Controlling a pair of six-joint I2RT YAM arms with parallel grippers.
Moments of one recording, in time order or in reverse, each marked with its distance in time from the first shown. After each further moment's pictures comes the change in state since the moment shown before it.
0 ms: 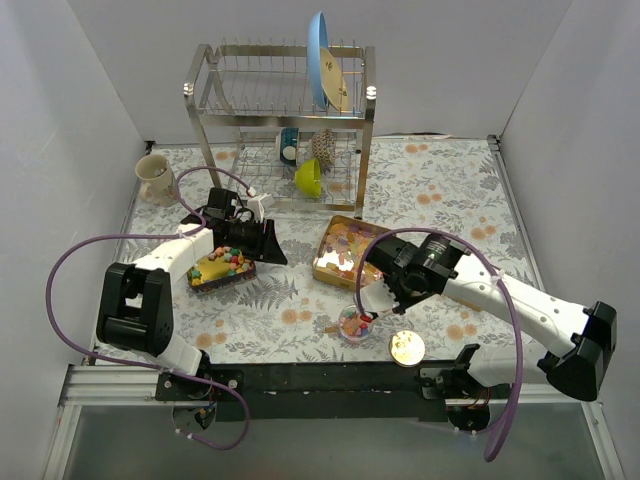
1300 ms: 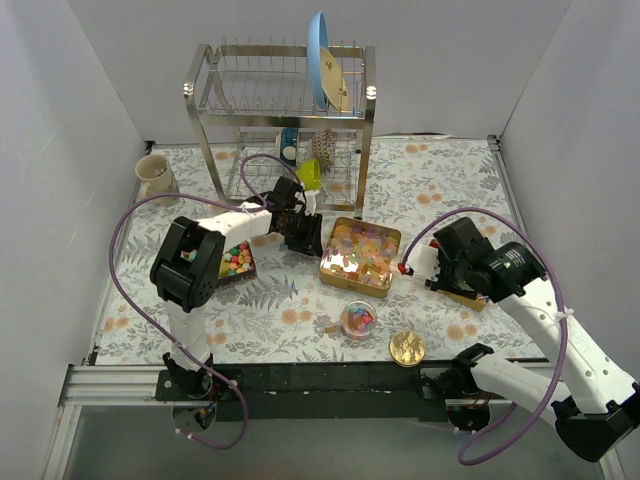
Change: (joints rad) left arm -0.281 0.403 0.340 0.045 -0.336 -0.191; right arm -0.377 -0.293 -0.068 0.030 0.001 0.320
